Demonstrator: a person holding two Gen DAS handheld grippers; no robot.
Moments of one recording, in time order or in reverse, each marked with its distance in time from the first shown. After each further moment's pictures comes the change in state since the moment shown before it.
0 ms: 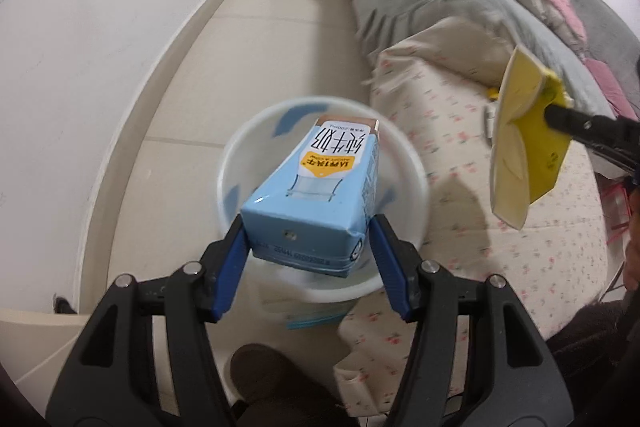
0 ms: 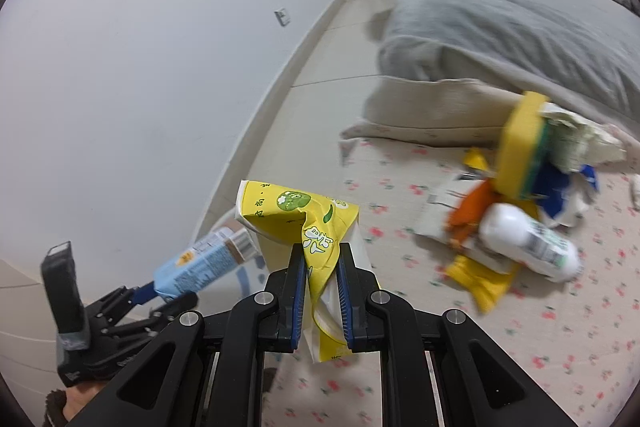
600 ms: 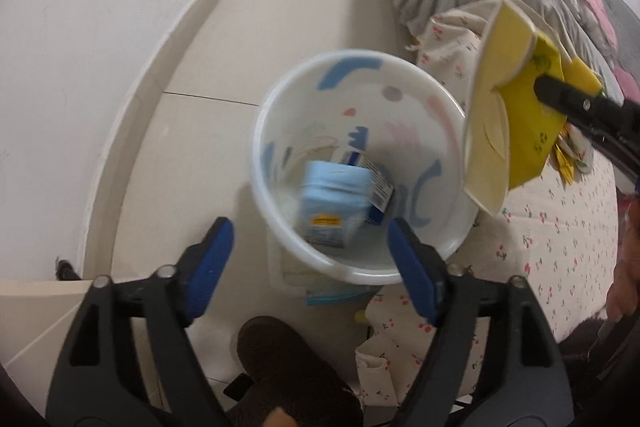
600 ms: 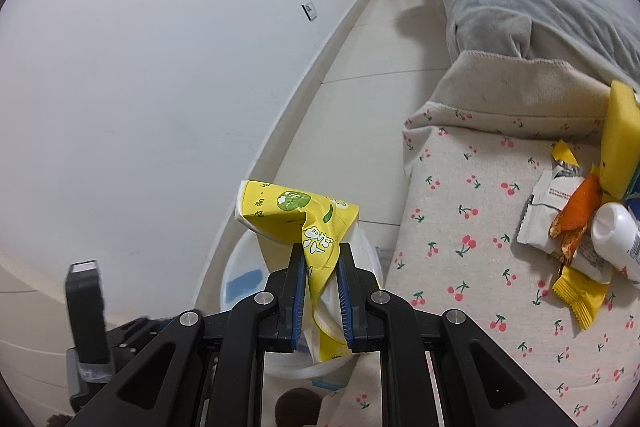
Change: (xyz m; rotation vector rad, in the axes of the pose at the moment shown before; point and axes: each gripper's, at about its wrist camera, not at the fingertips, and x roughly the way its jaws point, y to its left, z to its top) left arm 0.021 0.027 -0.008 -0.082 0.109 0.064; right arm 0.065 0.035 -0.007 -0.003 -0.007 0.071
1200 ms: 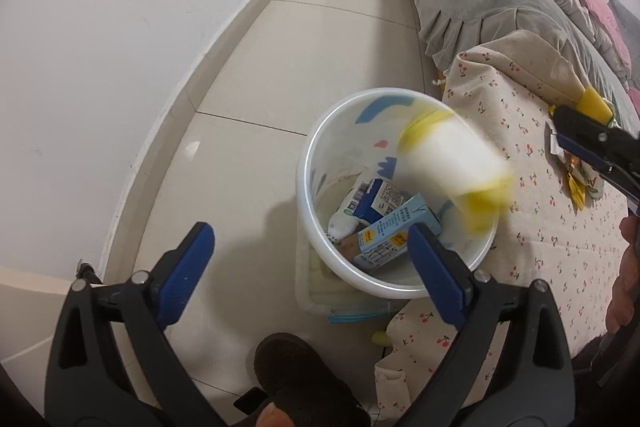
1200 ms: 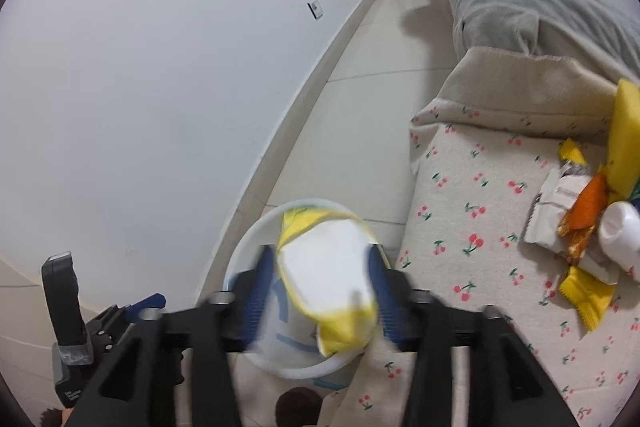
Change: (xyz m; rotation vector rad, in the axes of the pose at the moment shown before) left arm -0.019 0.015 0.003 -0.039 -0.094 0.068; right arm -0.001 0.004 0.000 -0.022 -0.018 0.019
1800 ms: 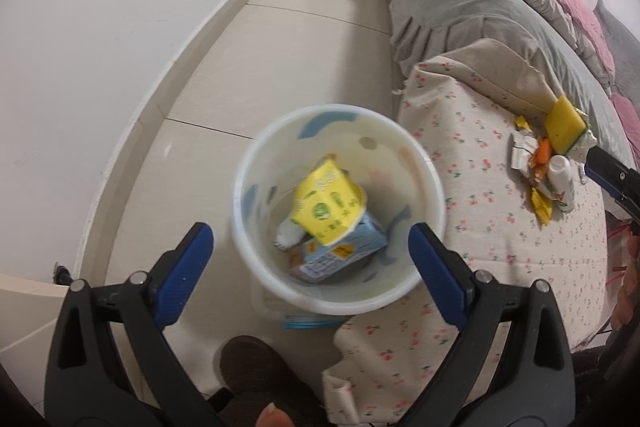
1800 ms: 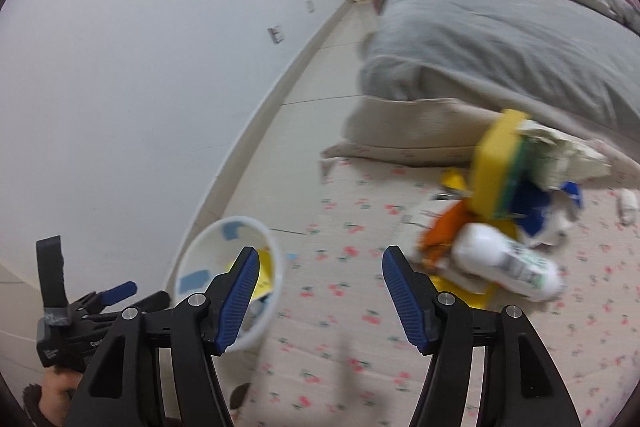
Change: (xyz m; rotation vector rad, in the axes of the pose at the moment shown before) left arm -0.009 -0.041 0.014 -0.003 0.001 -0.087; right arm -0.082 -0.066 0.006 0.012 -0.047 -0.146
